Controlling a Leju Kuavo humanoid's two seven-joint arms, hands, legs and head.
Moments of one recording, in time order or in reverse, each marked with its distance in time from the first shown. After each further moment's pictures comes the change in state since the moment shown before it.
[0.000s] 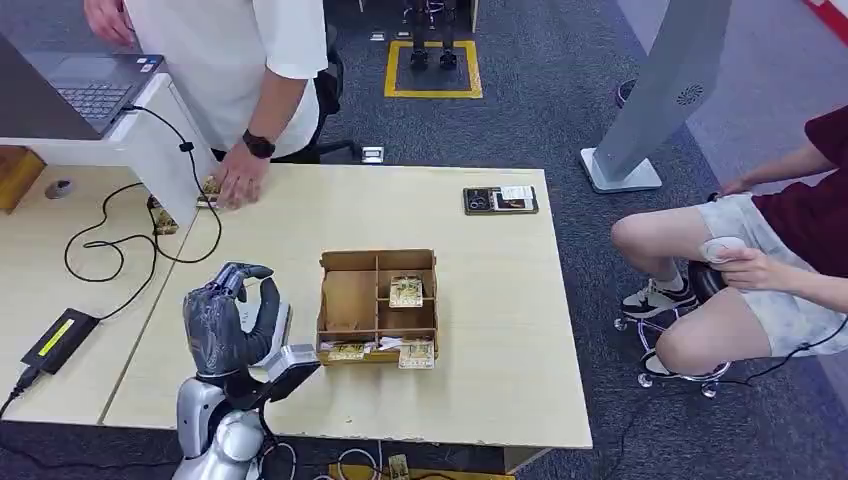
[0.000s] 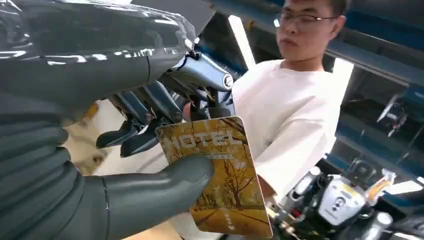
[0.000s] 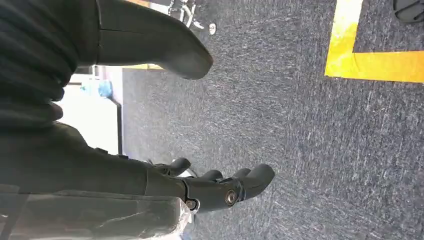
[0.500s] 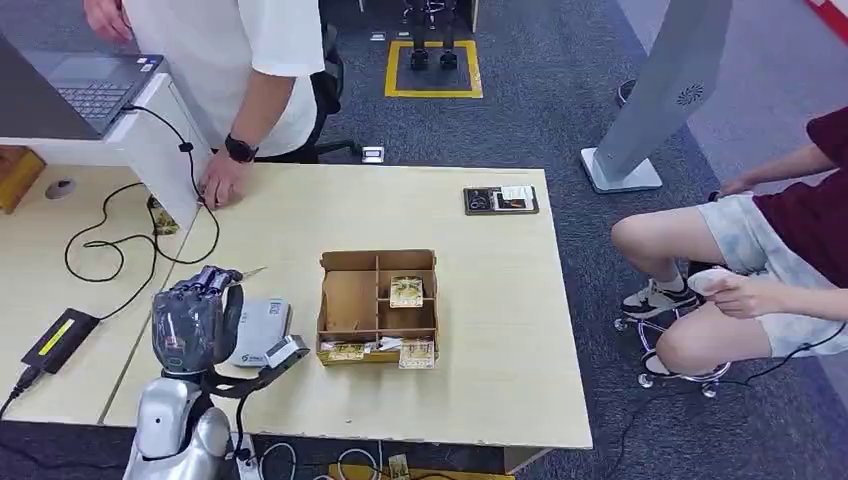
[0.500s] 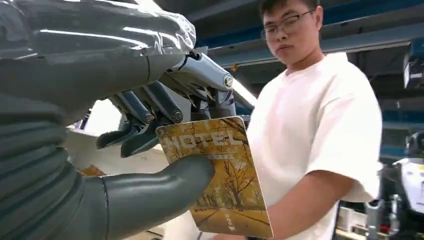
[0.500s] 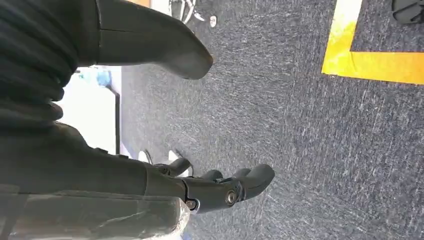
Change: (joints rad) left arm -0.006 0.027 0.192 0.021 -0.467 0.001 0.188; right arm -0.014 -0.015 0.025 0.013 0.010 0.015 0.003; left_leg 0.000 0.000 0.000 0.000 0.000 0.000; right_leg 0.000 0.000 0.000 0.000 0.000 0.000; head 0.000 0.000
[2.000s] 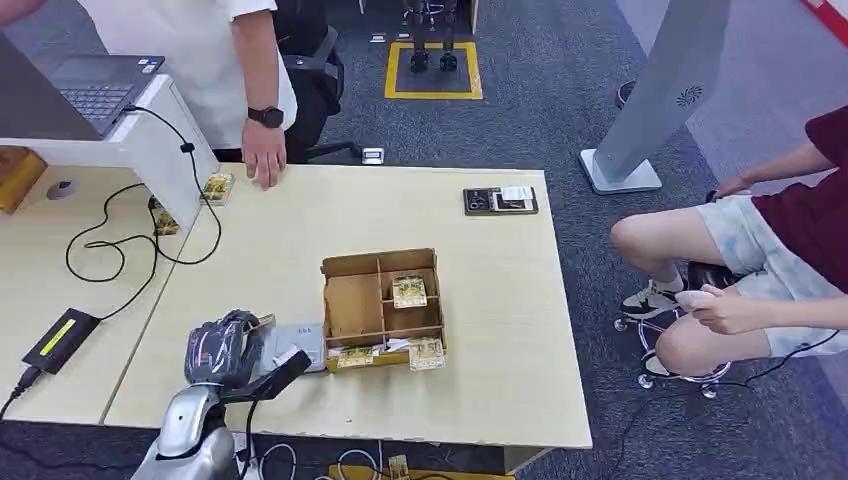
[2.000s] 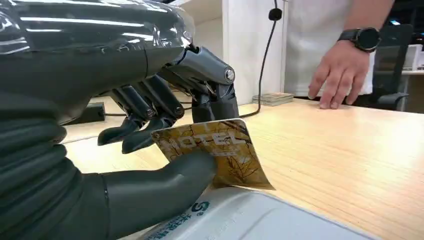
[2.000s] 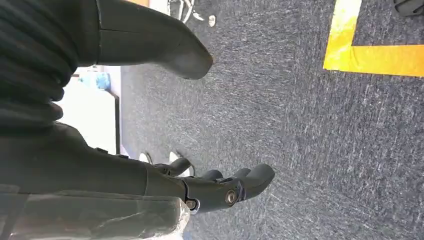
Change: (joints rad) left arm -0.090 0.190 -0.252 0.451 0.240 -0.207 0.246; right arm 0.010 -0.016 0.000 0.002 -0.019 0.002 -0.008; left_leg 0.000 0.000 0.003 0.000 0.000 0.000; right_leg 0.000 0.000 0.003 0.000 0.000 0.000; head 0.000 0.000
